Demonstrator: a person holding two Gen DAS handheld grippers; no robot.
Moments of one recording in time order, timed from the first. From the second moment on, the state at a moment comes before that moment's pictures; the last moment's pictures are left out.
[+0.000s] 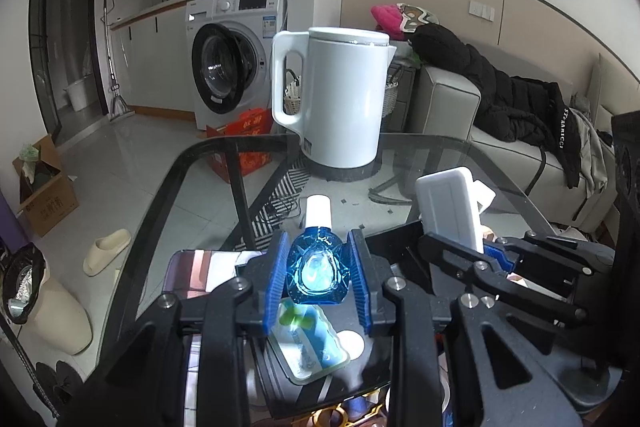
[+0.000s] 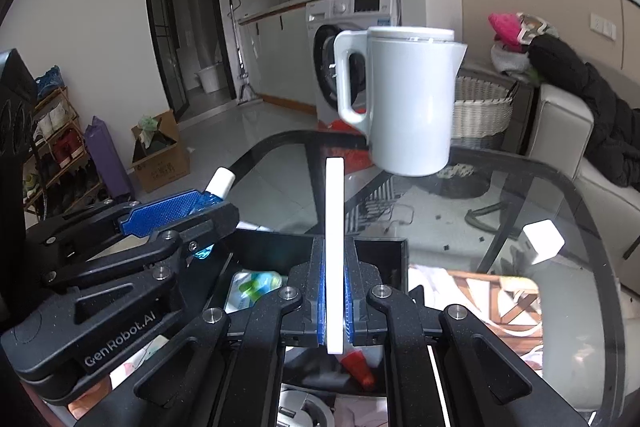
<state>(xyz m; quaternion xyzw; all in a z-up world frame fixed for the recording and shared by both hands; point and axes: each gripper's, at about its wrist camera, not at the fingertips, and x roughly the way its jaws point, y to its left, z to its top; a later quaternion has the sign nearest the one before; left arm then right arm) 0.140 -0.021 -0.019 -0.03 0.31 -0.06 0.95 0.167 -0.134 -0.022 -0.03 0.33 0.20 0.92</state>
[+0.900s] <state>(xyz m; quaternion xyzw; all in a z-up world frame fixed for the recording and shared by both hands) 0.174 -0.031 -0.074 0.01 0.43 -0.06 0.90 0.195 -0.115 -0.066 -0.07 0.46 0.20 0.86</state>
